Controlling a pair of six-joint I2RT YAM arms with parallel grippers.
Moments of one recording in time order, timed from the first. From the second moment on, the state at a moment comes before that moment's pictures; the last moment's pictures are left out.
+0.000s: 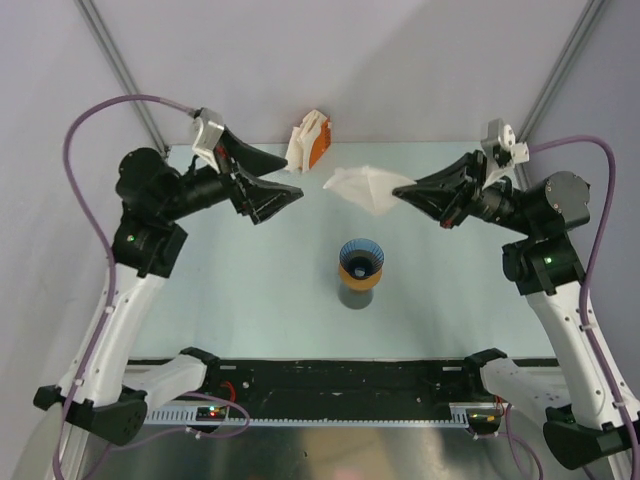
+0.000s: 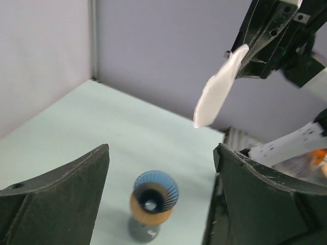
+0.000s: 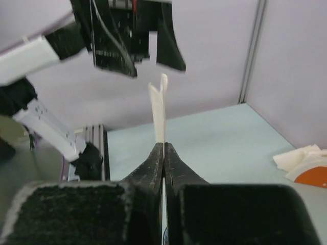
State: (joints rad) left arm -0.35 1.07 1.34 -0.05 0.84 -0.43; right arm 0.29 0.97 1.27 0.15 -0.93 0.41
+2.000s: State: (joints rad) left arm -0.85 1.23 1.63 -0.85 0.65 0.39; right arm 0.54 1.00 1.32 -0.42 -0.98 -0.15
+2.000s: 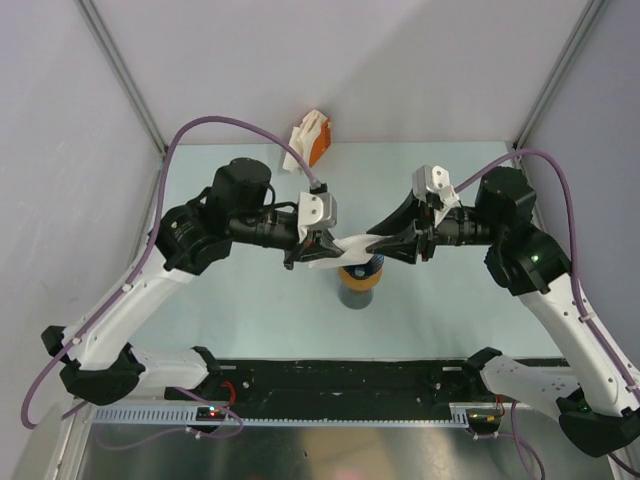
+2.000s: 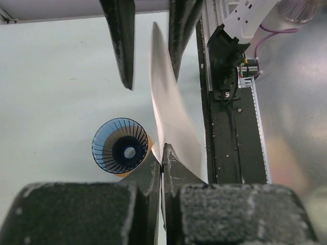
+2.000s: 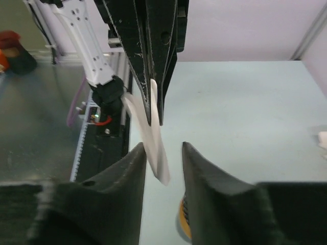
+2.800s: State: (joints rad) left arm -0.68 1.25 1.57 -0.42 0.73 -0.40; right arm 0.64 1.03 1.37 -0.52 -0.52 -0.33
